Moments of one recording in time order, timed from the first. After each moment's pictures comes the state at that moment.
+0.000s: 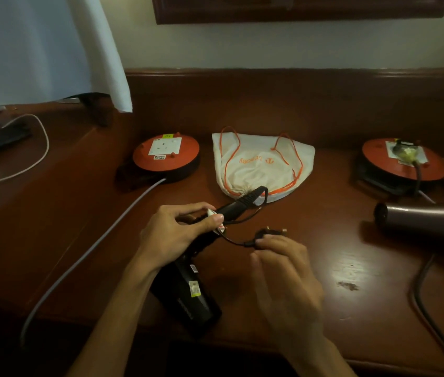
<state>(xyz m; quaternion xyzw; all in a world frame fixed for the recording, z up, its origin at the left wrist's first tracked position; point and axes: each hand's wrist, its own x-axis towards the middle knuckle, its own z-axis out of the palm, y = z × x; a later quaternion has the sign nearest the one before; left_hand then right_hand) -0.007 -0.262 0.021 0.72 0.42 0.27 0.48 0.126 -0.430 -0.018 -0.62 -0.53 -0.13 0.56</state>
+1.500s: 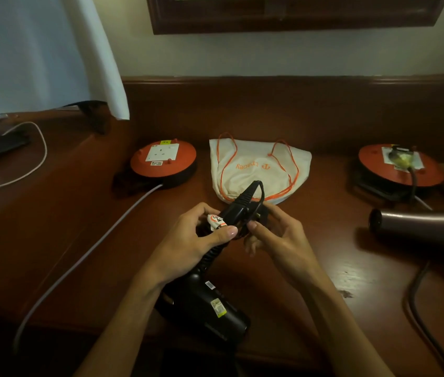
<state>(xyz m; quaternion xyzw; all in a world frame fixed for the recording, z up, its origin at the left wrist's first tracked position) 0.019 -0.283 0.031 0.73 0.32 0.24 0.55 0.202 -0.376 -0.008 -0.47 -0.42 0.42 0.65</state>
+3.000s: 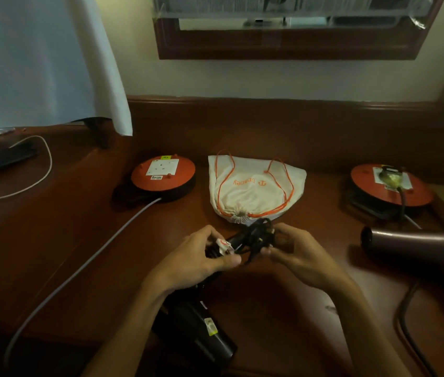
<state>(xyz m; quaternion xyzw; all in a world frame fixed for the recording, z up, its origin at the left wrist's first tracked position) 0.029 -0.278 0.026 0.81 0.36 0.11 0.45 0.251 -0.395 0.011 -0.61 -0.56 0.35 0.44</state>
